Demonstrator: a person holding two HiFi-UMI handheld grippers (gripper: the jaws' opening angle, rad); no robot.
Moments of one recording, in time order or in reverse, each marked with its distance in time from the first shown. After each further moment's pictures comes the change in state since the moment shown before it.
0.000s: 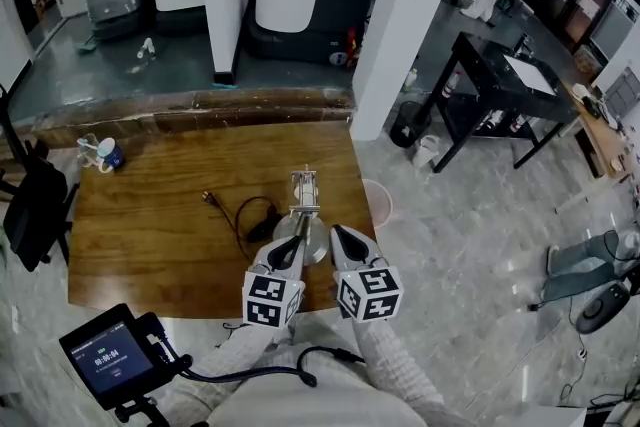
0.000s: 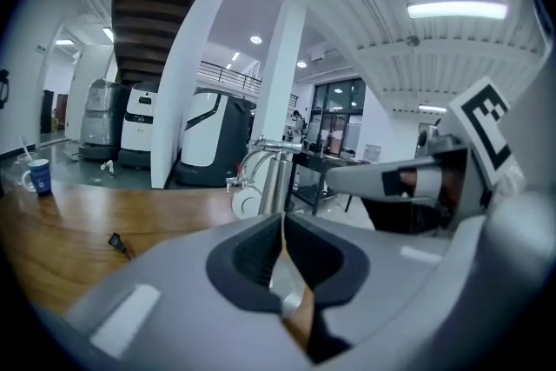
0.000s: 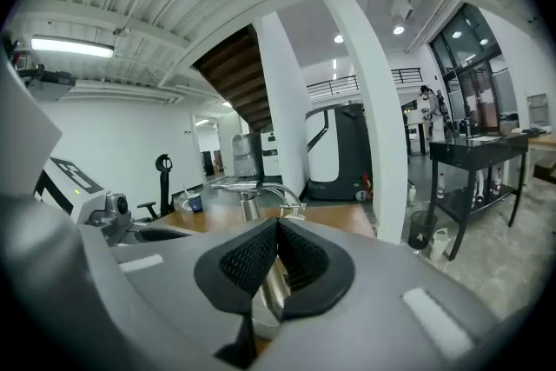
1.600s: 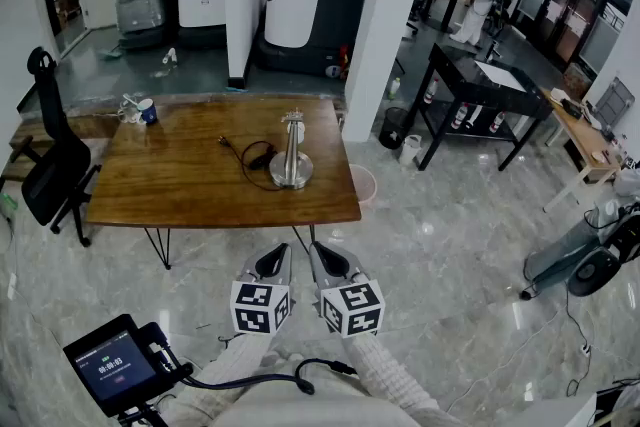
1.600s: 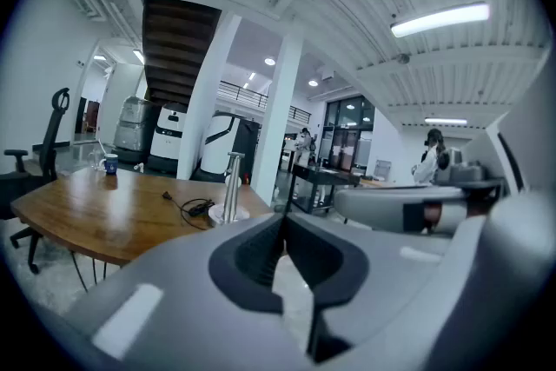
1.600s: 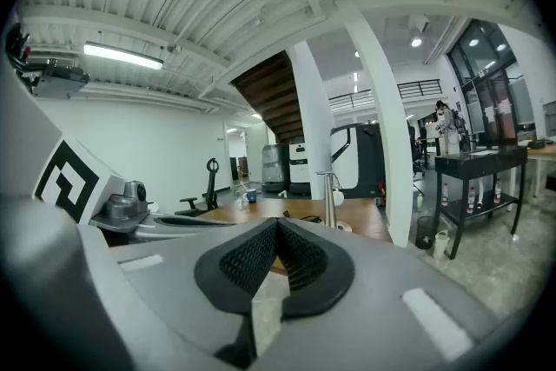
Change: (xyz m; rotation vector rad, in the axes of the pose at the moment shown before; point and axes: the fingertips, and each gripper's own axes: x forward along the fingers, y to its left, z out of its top) left arm -0.229 -0.158 -0.075 -0.070 -0.109 0.119; right arm -0.263 0.132 -0.078 -0.085 -0.063 0.130
